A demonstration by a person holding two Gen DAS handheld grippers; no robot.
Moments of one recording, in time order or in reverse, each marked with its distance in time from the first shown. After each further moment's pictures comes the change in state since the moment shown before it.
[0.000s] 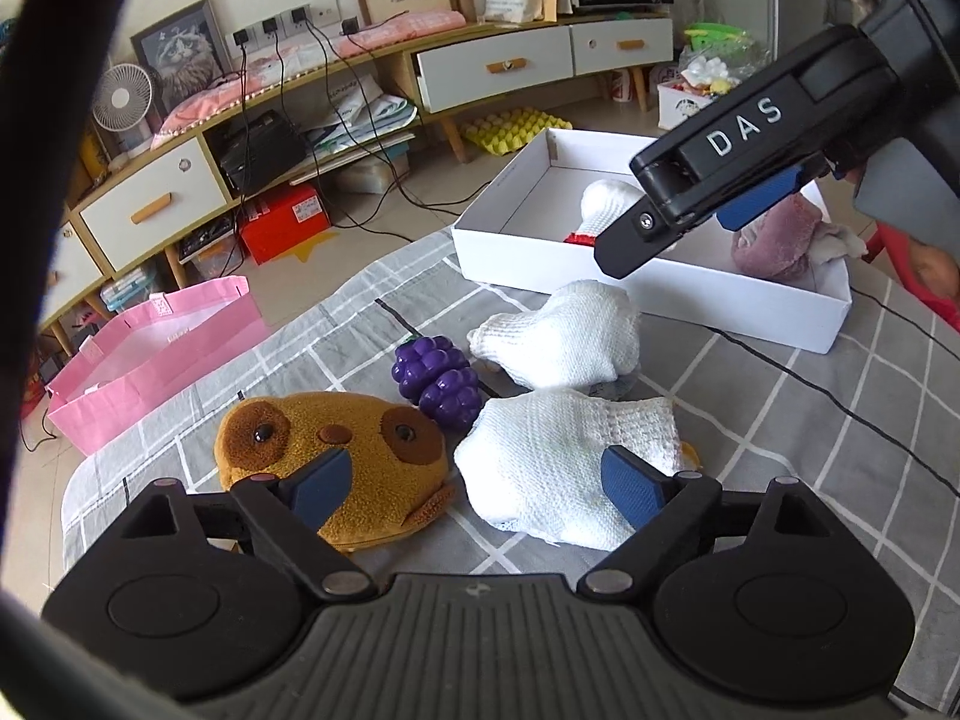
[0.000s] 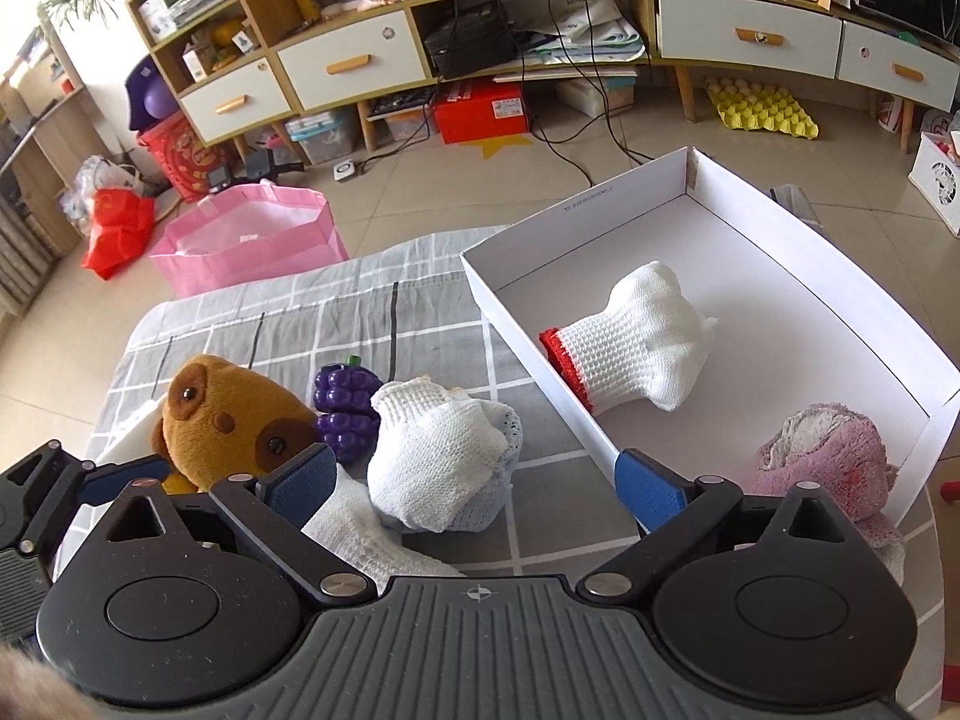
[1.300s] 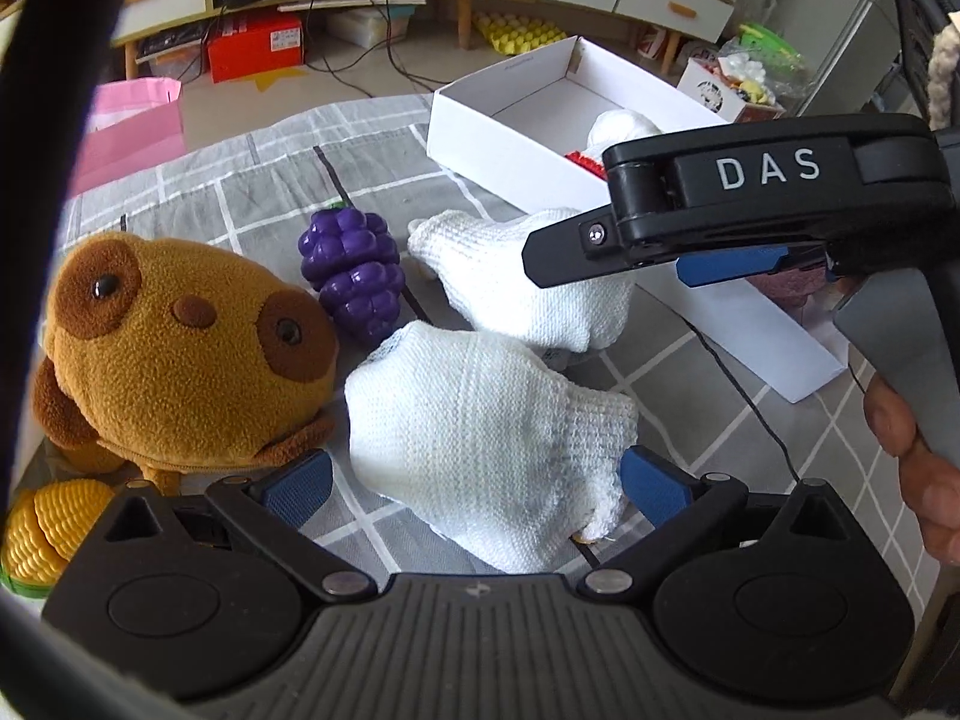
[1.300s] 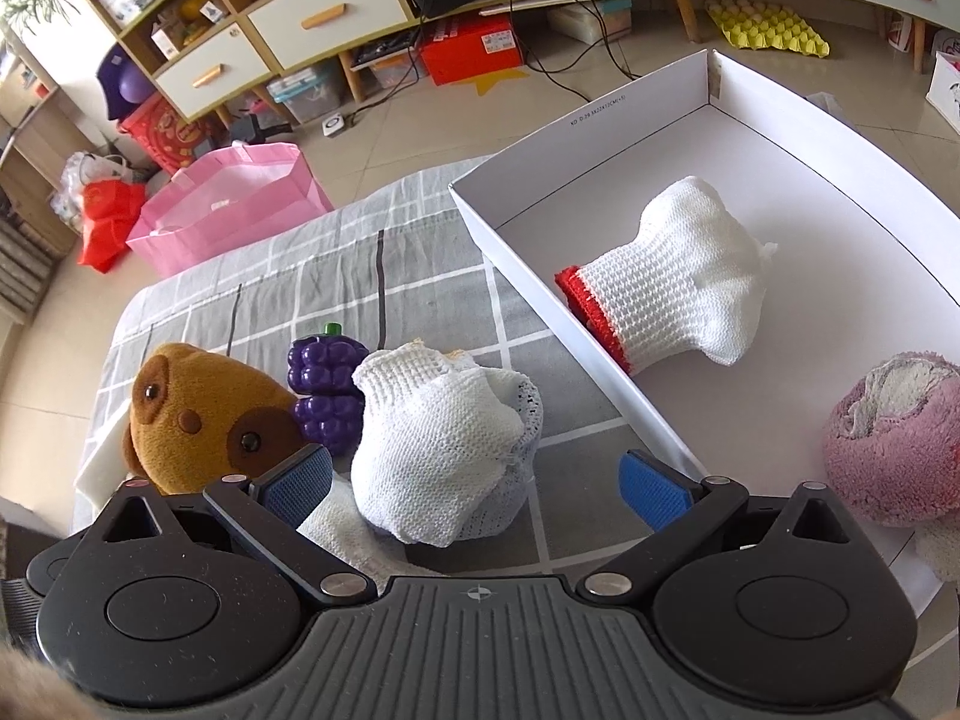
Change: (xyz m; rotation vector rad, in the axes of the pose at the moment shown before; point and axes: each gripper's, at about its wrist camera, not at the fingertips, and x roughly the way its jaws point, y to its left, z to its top) left arm 0.048 0.009 0.004 -0.357 0.243 -0.233; right arm 0.054 -0.012 0.001 0.089 0.125 0.050
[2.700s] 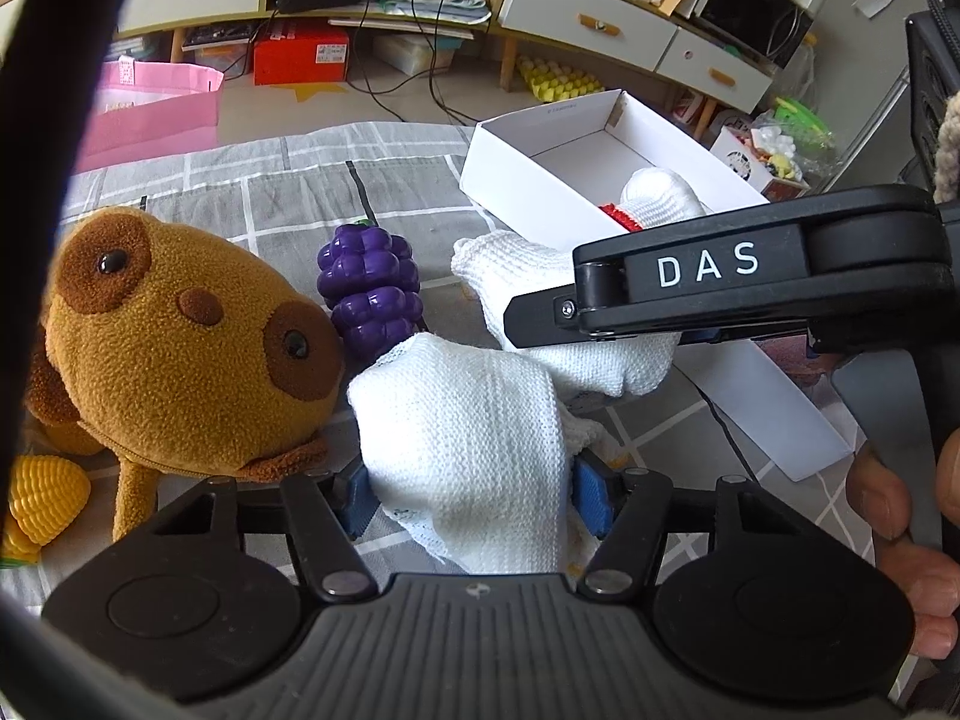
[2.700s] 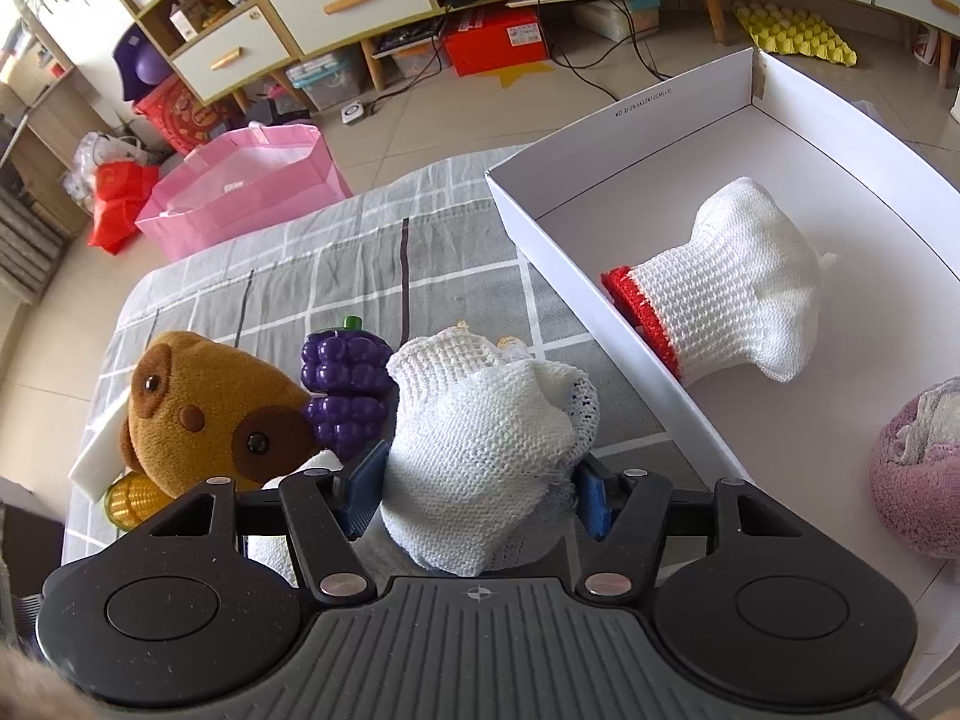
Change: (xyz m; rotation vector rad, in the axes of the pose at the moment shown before) left arm 0.004 0.004 0.002 -0.124 -0.105 0.002; right arm 0.016 0.012 0.002 -0.052 0.009 0.023
